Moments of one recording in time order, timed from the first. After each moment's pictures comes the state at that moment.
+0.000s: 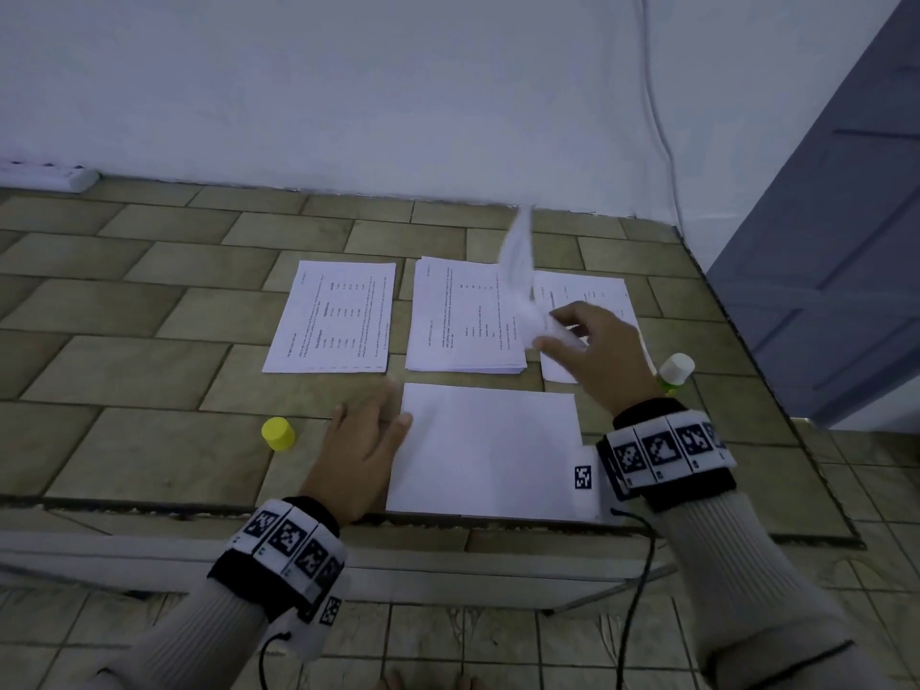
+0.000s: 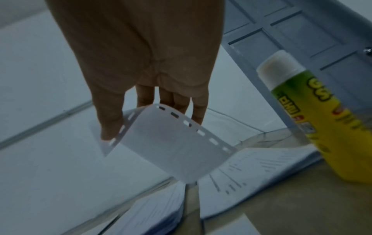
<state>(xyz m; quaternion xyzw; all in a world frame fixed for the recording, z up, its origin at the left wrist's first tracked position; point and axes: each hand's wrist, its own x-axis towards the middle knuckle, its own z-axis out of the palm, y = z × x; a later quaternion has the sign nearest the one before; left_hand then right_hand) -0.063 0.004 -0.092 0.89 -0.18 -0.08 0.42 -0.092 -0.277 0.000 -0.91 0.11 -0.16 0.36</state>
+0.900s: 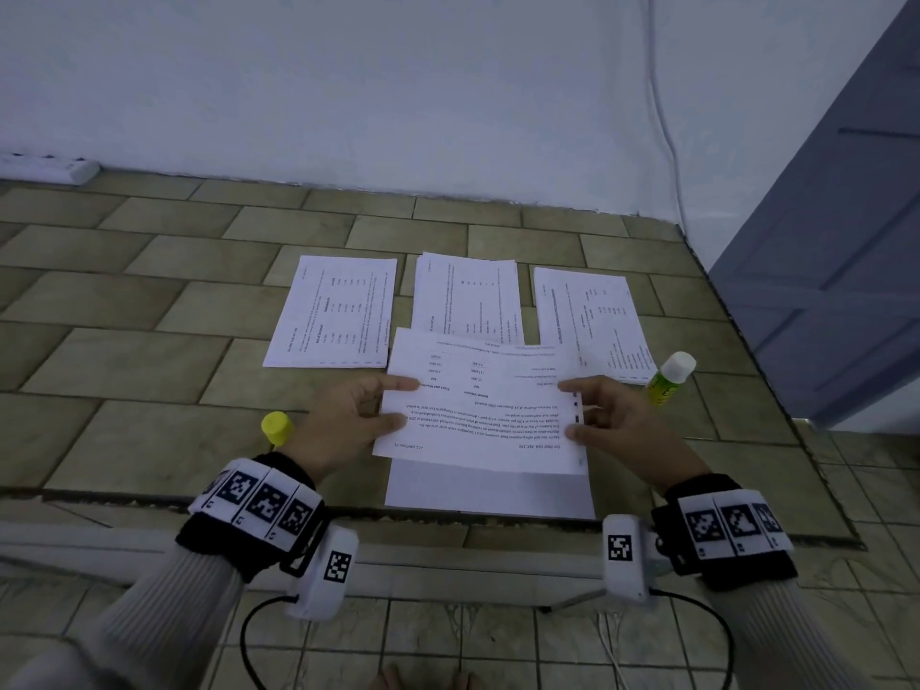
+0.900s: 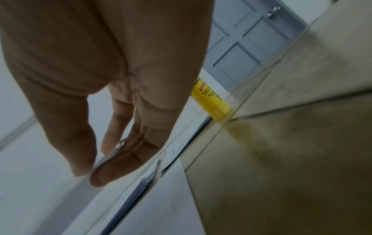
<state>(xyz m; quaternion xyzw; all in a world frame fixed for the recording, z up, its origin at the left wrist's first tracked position) -0.044 0.005 -0.049 0.74 -0.13 -0.24 0.61 -0.155 -0.298 -0.041 -0.78 0.09 0.01 0.61</state>
